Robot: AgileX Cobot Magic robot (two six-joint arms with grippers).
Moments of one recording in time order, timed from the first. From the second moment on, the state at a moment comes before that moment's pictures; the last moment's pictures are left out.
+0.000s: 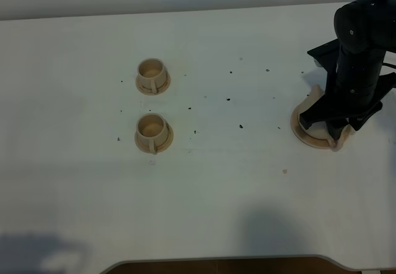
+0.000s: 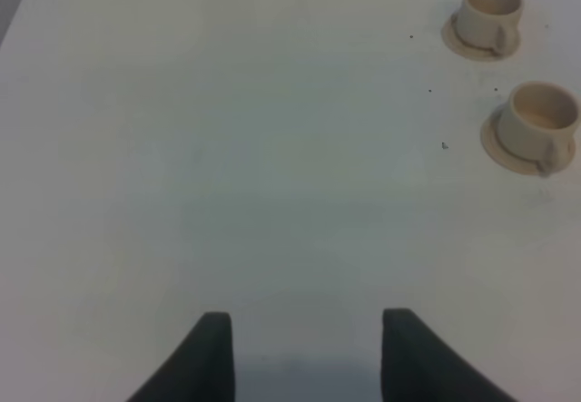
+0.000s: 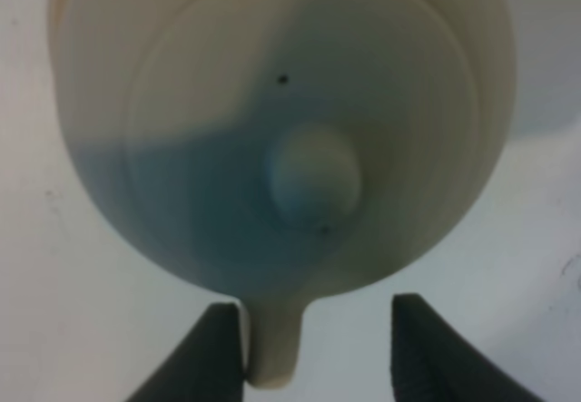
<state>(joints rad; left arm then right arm) 0.02 0.01 -0.50 0.03 1.04 0.00 0.27 1.97 -1.31 -0.11 1.05 -0.01</state>
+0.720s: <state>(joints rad) 0.02 0.01 -0.50 0.03 1.04 0.00 0.27 1.97 -1.31 -0.11 1.05 -0.05</state>
